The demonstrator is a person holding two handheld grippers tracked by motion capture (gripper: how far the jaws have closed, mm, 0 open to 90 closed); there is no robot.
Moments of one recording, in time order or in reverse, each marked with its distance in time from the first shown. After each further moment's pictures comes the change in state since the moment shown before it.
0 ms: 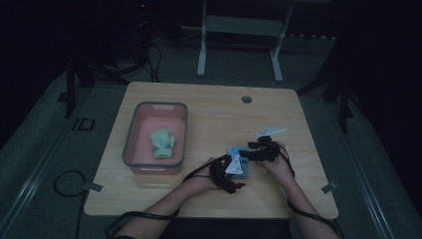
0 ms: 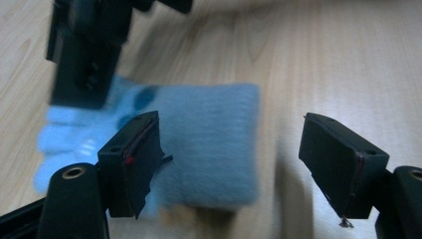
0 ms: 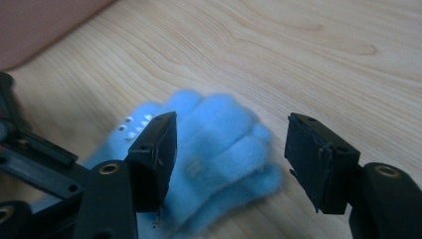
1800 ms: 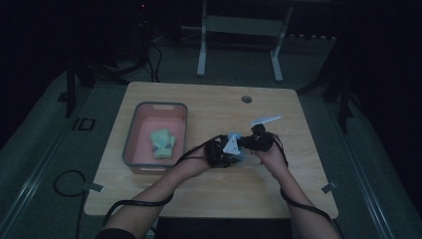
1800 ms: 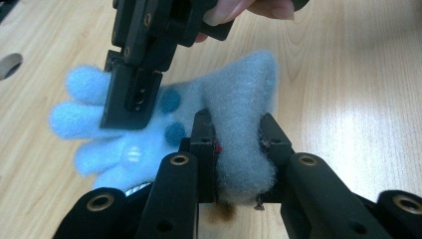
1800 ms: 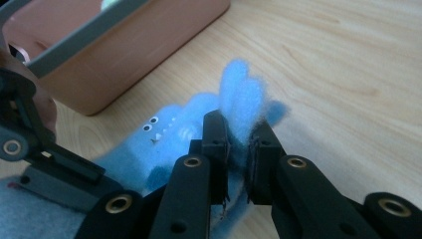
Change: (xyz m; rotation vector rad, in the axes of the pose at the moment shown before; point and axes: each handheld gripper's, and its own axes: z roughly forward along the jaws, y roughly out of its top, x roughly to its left) left arm 0.035 0.040 -0.061 0.080 0.045 0.011; right arm 0.020 0.050 -0.012 -0.026 0.148 0.018
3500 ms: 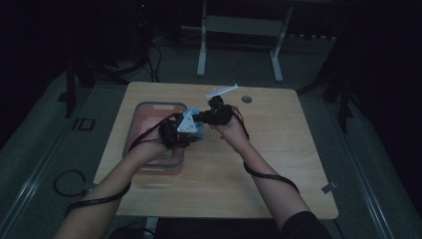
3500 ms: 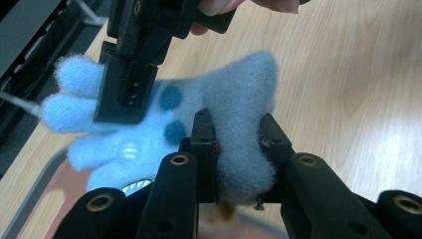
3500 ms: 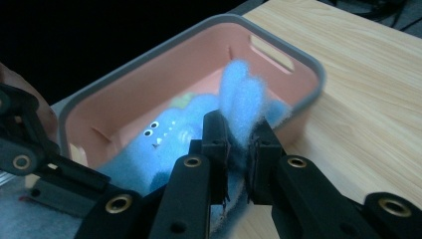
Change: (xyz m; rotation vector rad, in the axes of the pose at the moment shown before) left arm 0.044 -0.051 -0.120 0.073 0.205 -0.061; right arm 0.073 0.124 0.066 -0.044 0.093 -0.128
